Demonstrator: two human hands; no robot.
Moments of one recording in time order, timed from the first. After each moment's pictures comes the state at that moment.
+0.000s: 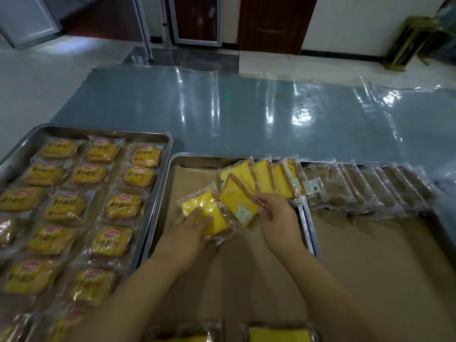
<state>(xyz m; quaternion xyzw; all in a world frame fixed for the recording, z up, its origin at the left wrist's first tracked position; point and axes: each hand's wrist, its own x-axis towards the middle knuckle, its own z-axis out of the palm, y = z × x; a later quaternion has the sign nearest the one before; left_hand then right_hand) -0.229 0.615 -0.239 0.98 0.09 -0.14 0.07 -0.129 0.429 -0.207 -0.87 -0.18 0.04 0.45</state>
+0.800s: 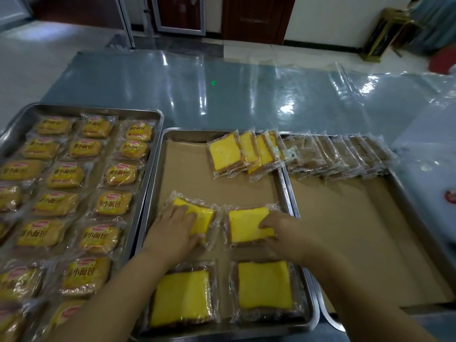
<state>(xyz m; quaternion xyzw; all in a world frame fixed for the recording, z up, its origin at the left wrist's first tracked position) -0.310 0.582 -0.233 0.99 0.08 -0.09 0.09 -0.201 0.331 -0.205 -0.91 -0.33 0.20 0.13</state>
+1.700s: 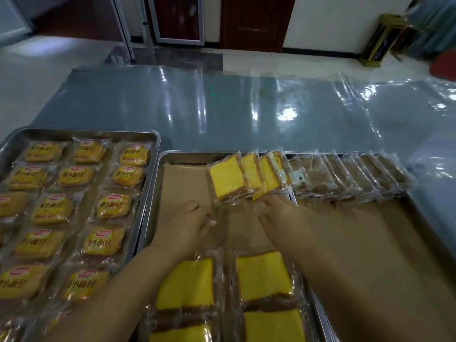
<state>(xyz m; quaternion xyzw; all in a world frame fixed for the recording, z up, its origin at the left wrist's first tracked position) -0.227 0.601 -0.211 0.97 0.05 0.01 0.22 -0.142 0.391 -0.191 -0.95 -0.23 0.04 0.23</state>
